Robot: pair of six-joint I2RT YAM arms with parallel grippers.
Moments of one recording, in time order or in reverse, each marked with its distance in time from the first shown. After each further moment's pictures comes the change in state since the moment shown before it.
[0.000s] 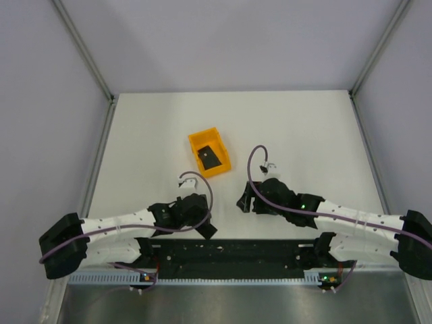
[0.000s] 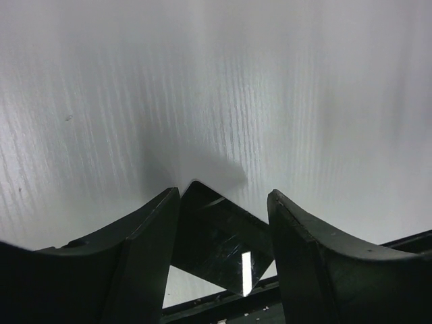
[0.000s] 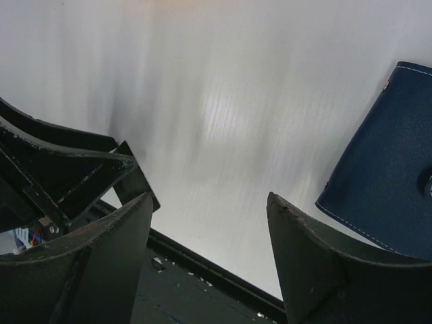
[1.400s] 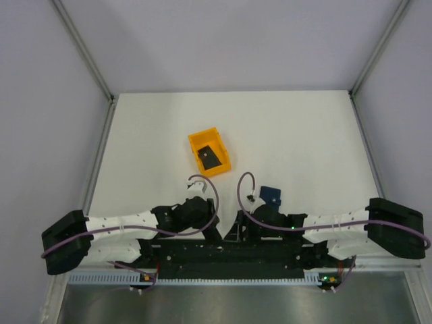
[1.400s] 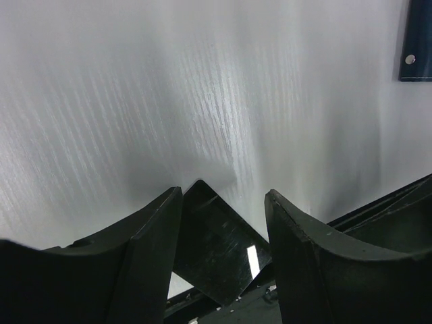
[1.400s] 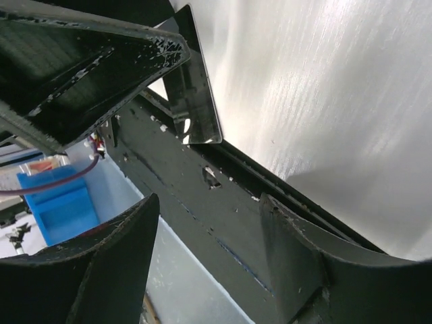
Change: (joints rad) left arm -0.057 0.024 -0.032 0.159 0.081 0.048; right arm 0.215 0.146 -0.250 0.446 -0.257 0.360
